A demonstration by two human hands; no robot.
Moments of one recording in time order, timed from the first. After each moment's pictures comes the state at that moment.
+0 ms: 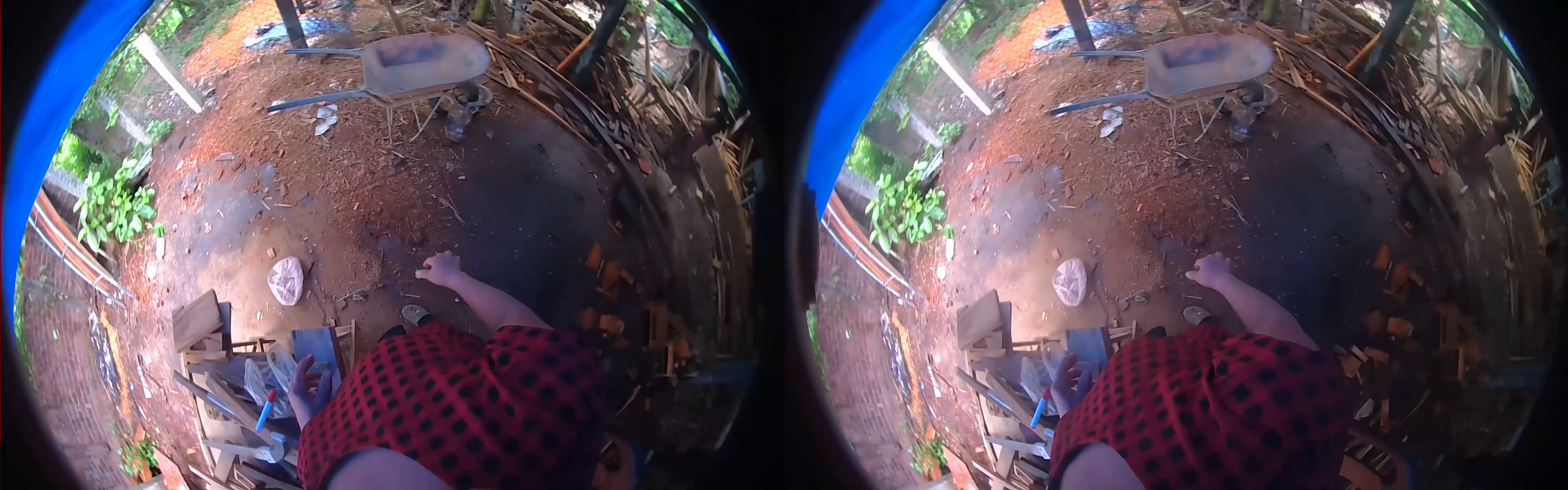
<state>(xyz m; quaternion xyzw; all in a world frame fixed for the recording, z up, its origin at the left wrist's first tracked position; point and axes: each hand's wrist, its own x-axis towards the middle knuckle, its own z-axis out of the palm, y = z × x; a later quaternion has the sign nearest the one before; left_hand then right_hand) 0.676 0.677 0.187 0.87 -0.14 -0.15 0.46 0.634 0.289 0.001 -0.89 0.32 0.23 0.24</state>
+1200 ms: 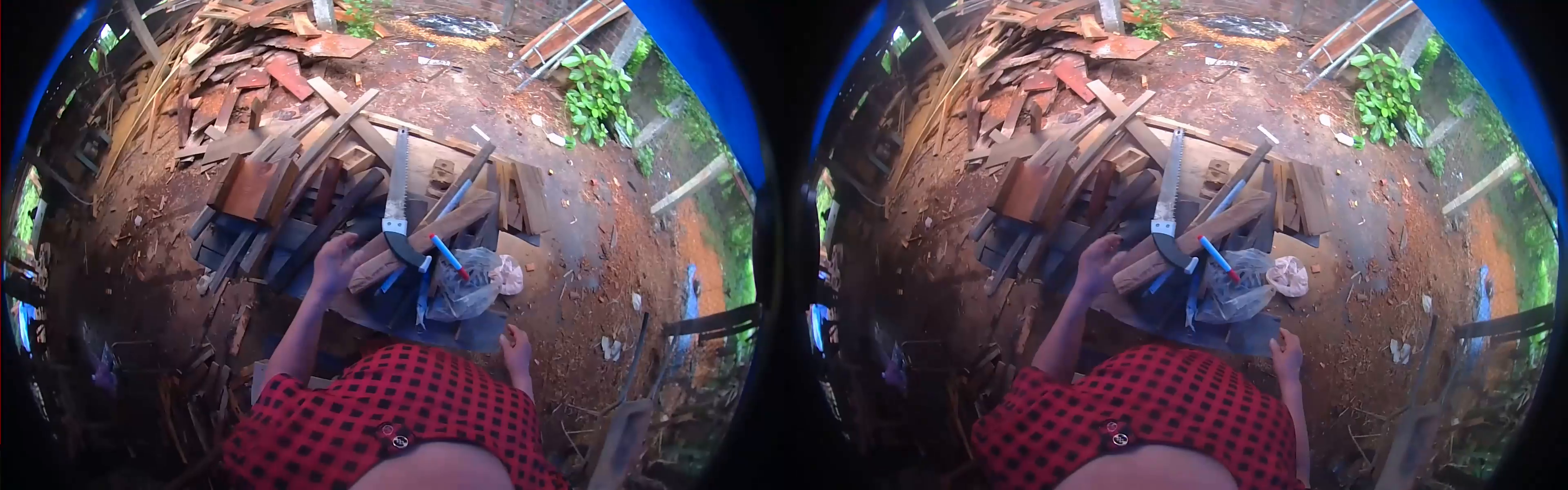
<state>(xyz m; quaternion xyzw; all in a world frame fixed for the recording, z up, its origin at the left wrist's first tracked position) 0.496 0.928 0.116 0.78 0.41 0.33 0.34 0.793 0.568 0.027 -0.86 -0.36 0.13 0.34</state>
